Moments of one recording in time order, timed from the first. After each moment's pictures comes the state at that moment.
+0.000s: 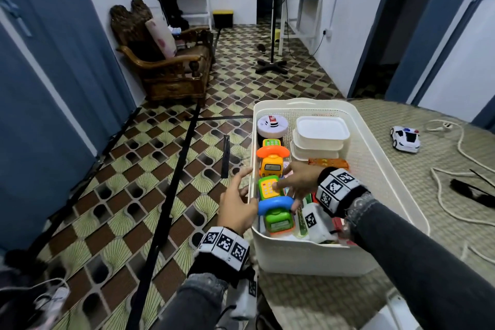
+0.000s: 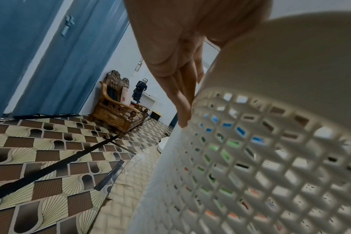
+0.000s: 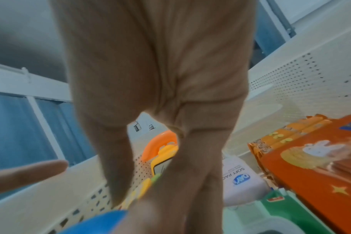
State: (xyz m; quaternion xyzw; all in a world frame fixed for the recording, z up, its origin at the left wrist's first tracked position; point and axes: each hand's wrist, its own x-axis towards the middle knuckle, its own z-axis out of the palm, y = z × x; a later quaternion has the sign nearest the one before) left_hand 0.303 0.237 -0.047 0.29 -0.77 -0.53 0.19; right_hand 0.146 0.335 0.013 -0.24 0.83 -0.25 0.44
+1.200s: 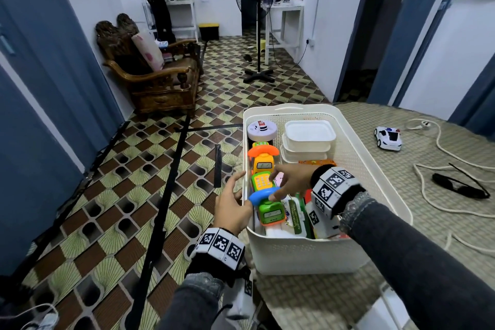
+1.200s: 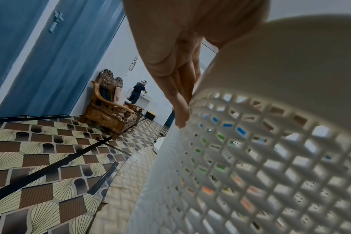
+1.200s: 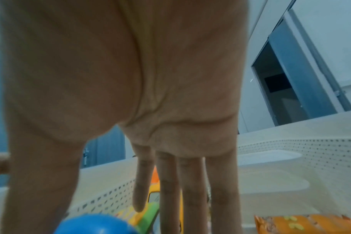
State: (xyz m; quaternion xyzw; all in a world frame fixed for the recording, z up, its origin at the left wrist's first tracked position) left_hand 0.298 0.234 -0.050 0.27 -0.78 -0.53 0.18; right_hand 0.157 0.348 0.037 -0.37 0.86 -0.09 0.34
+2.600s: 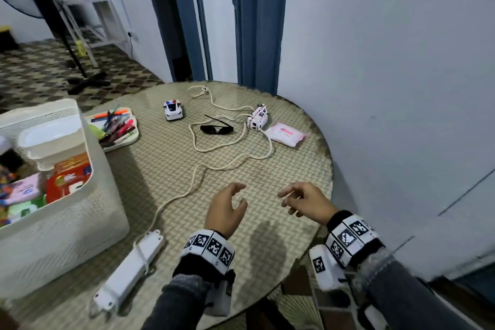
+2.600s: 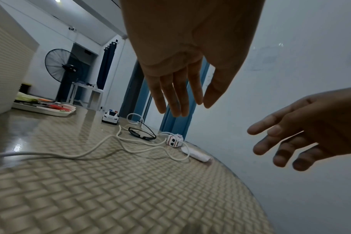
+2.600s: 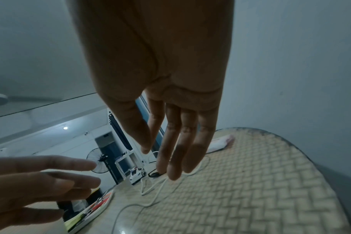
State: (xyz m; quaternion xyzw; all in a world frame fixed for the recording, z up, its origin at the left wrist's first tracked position) left_hand 0.244 0.757 -0.066 -0.06 -0.89 -0.45 0.02; right_hand 0.239 0.969 -0.045 0.02 0.87 -0.48 0.14
